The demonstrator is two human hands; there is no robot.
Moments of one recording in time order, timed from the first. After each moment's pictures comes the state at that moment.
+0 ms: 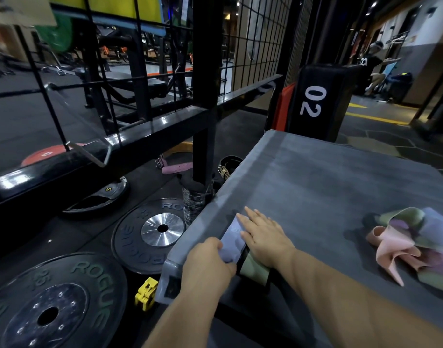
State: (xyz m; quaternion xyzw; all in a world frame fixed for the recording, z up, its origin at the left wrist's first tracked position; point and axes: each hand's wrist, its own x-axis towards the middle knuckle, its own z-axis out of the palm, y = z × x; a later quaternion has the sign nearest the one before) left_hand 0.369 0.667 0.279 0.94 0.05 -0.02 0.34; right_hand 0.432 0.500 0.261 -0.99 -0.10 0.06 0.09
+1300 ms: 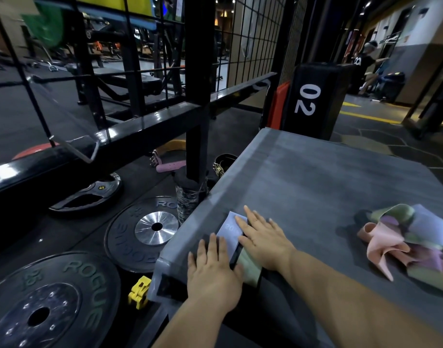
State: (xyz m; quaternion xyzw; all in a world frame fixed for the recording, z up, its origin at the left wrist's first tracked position) left_hand 0.356 0.641 0.261 0.98 -0.04 -0.11 0.13; right_hand 0.424 0.487 0.258 -0.99 -0.11 0.09 0.03
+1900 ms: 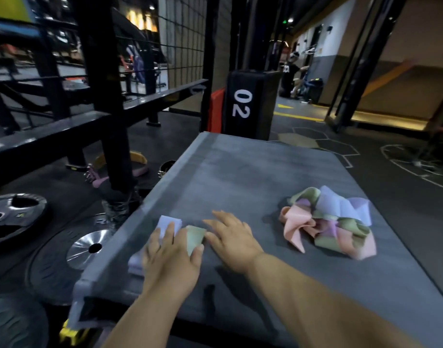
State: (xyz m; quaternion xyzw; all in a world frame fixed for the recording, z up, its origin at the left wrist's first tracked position) left_hand 0.348 0.590 0.301 0.98 -0.08 0.00 0.18; right_hand 0.366 0.430 0.286 -0.98 -0.03 -0.03 0.17
